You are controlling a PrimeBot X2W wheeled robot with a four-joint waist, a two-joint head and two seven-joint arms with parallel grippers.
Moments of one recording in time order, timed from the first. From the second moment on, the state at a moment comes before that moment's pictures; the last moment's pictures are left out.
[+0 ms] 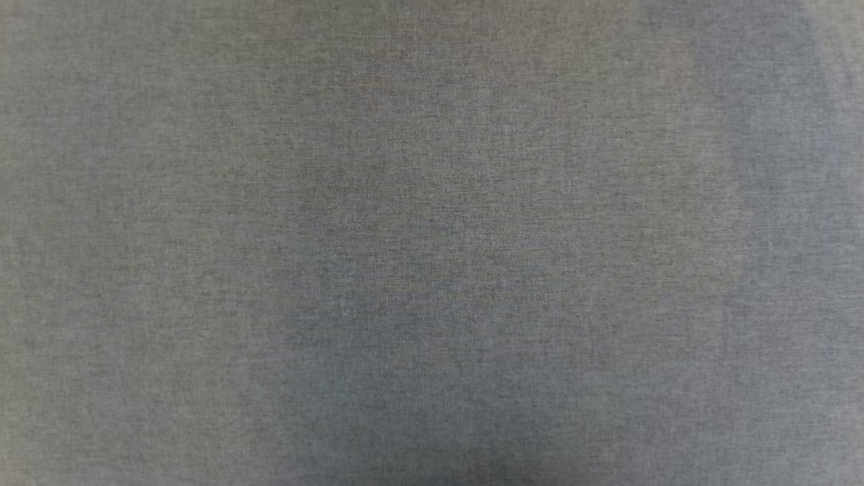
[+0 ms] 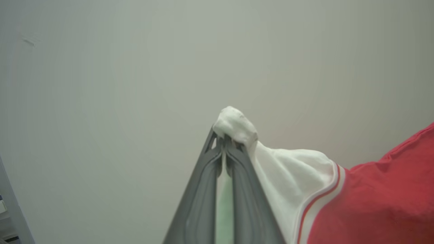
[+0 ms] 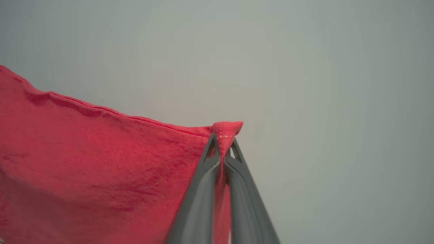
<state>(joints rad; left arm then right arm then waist) -1.93 0.40 -0.47 0.63 -0.44 -0.13 -0.06 -1.84 -0.54 0.50 0.63 0.50 0.13 0.09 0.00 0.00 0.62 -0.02</state>
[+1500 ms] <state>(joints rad) -0.19 0.62 -0.74 0.03 -0.78 0.20 -0.15 -0.52 -0.77 0.93 0.48 0.84 0.13 -0.22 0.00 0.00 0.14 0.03</state>
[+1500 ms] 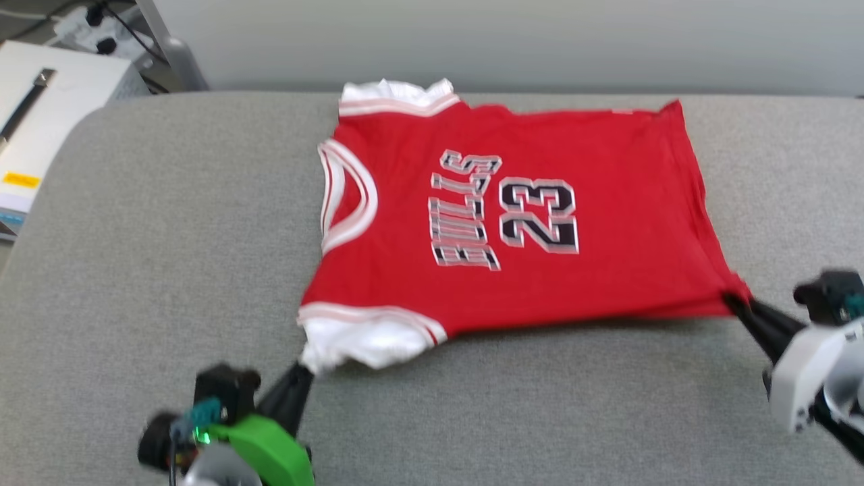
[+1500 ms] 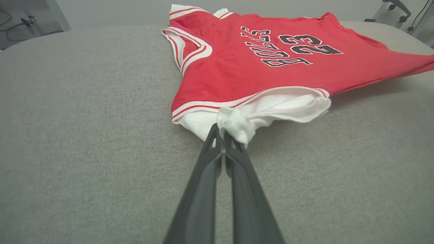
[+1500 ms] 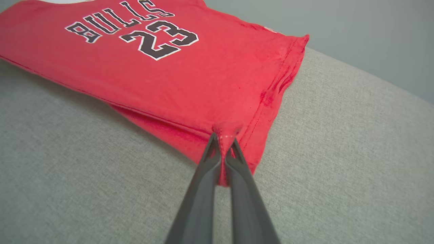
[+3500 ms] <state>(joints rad) -0.69 0.41 -0.80 0.65 -0.75 -0.10 -0.15 -0.33 -0.63 0.40 0.28 0.69 0.13 0.05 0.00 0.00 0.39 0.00</state>
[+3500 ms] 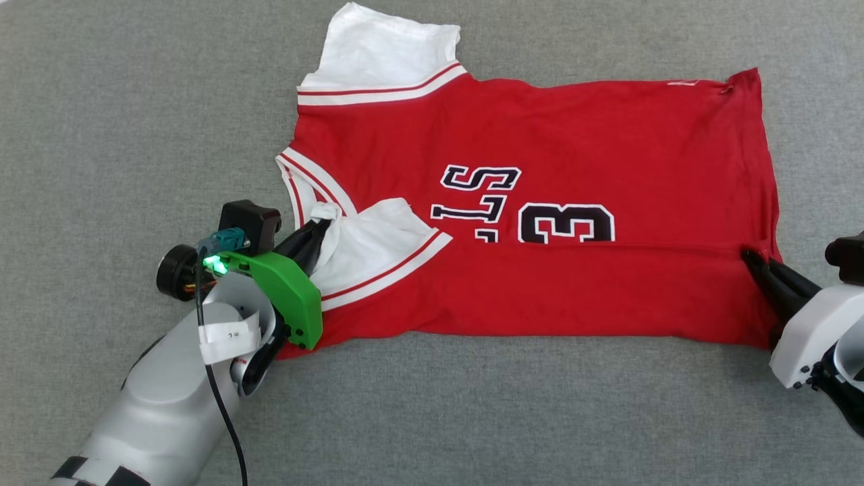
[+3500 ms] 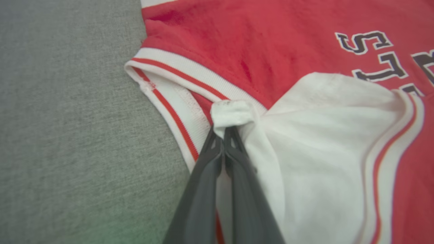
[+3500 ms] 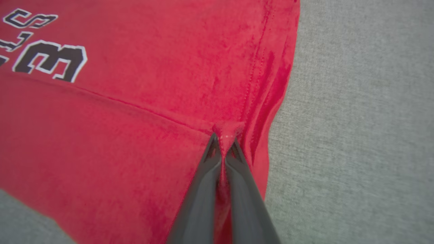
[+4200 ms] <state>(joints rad) -0.81 0.52 -0.77 0.54 -0.90 -0.12 0.14 -0.29 -0.63 0.39 0.28 0.70 0.13 -0.05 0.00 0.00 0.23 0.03</state>
